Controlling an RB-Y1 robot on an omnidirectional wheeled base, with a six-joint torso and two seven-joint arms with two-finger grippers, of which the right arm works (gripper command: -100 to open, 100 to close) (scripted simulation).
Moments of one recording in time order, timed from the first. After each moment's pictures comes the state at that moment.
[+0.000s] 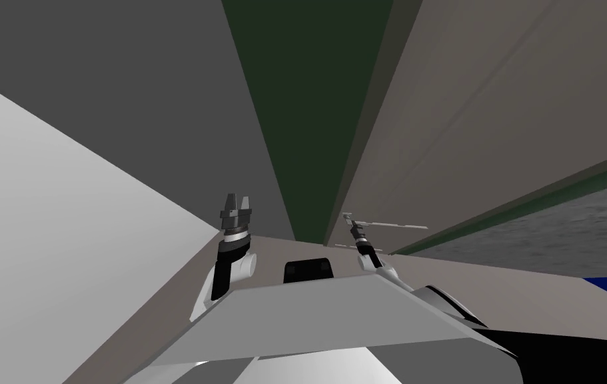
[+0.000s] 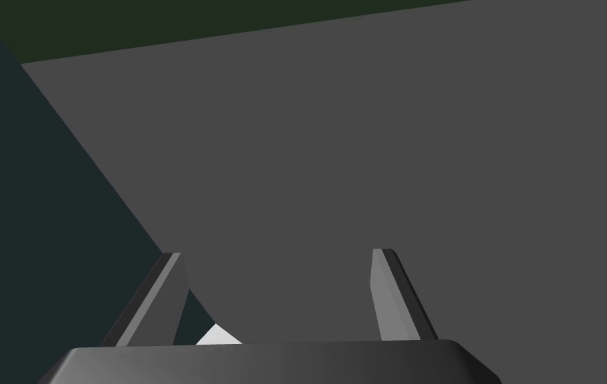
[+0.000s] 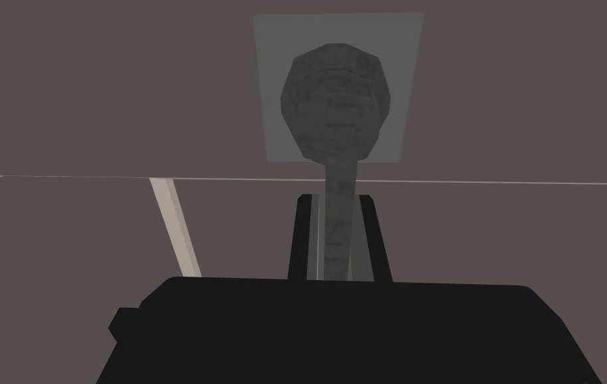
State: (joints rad) arm -0.04 -0.38 0.15 -0.59 -0.42 -0.92 -0.13
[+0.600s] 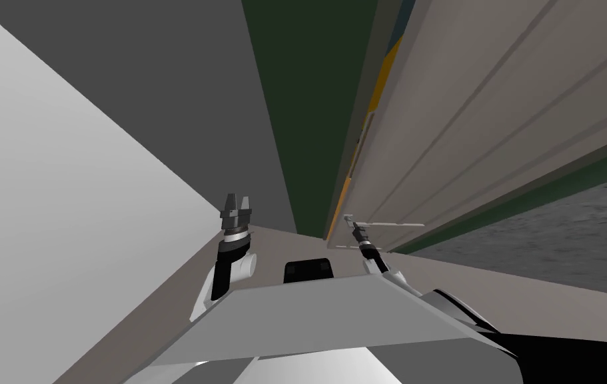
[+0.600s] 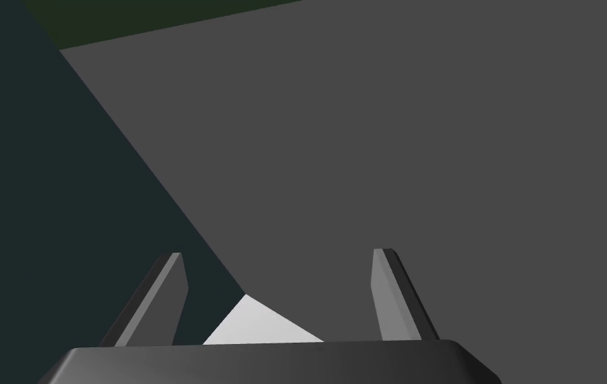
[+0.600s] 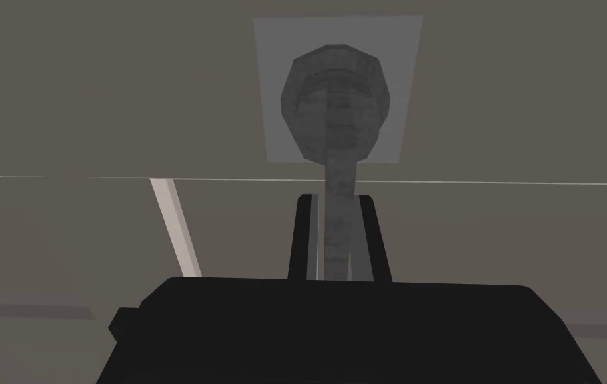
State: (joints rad) arm 0.00 -0.42 0.21 -0.59 -0.40 -0.96 -0.19
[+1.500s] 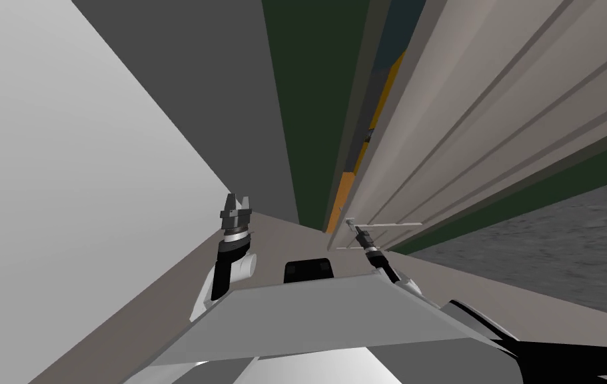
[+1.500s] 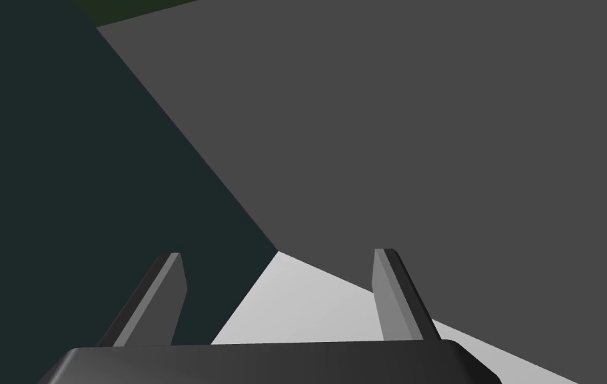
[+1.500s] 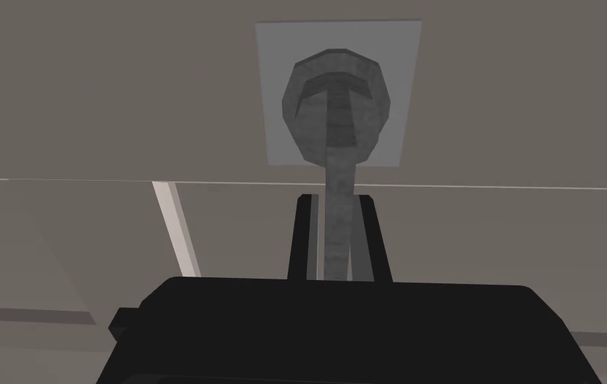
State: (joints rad) arm 0.07 -0.49 0.29 -0.62 -0.38 -1.04 -0.27
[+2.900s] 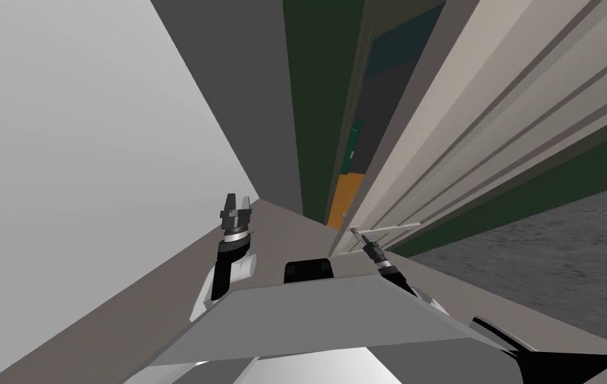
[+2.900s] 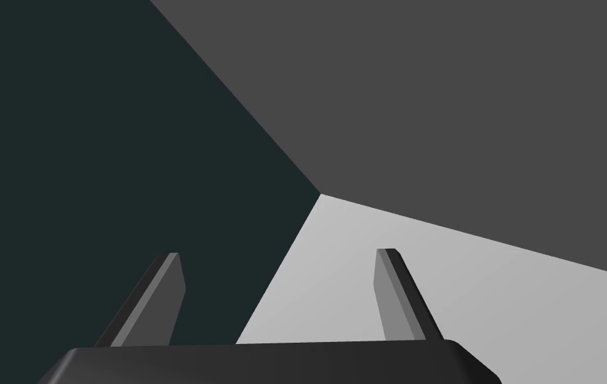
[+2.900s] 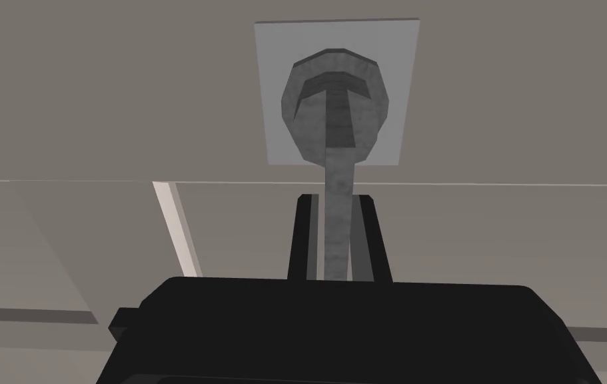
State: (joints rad) arm 0.17 -0.56 0.40 -0.57 -0.39 -1.23 -0.34
